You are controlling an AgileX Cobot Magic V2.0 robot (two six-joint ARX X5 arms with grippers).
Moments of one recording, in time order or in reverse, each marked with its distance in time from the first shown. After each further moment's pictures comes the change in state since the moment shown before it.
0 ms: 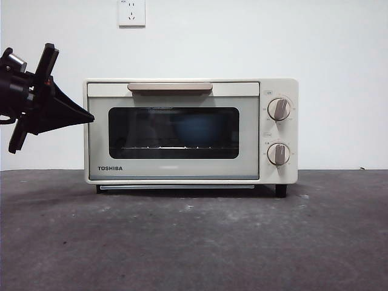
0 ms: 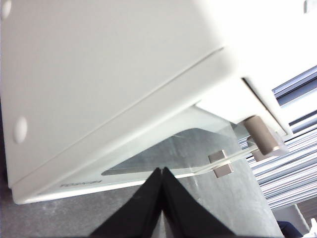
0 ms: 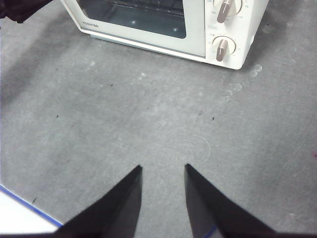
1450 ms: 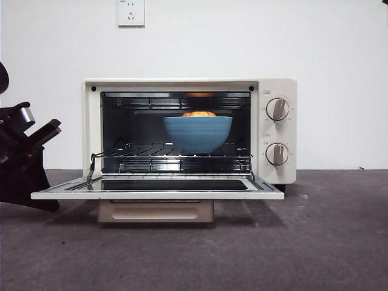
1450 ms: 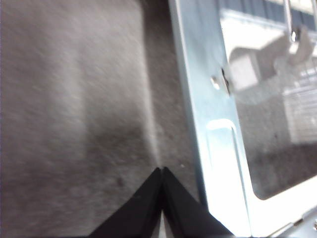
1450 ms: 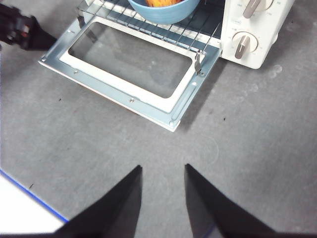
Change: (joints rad) left arm -0.063 -0.013 0.005 -0.720 -0.287 0.499; right arm 0.000 0.086 0.004 0.031 -0.049 -0.079
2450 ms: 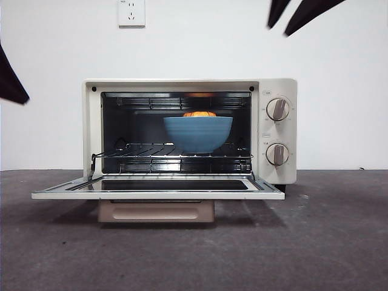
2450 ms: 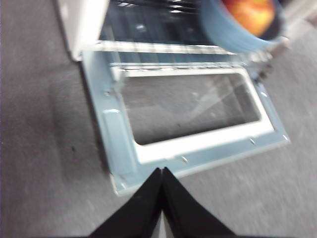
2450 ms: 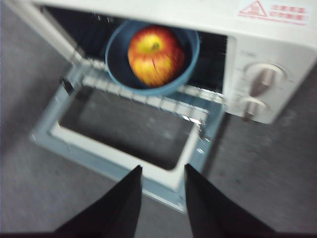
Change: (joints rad) left arm -0.021 -0.625 0.000 -0.397 -0.038 0.033; right arm -0.072 0.466 0.292 0.137 -0.028 0.056
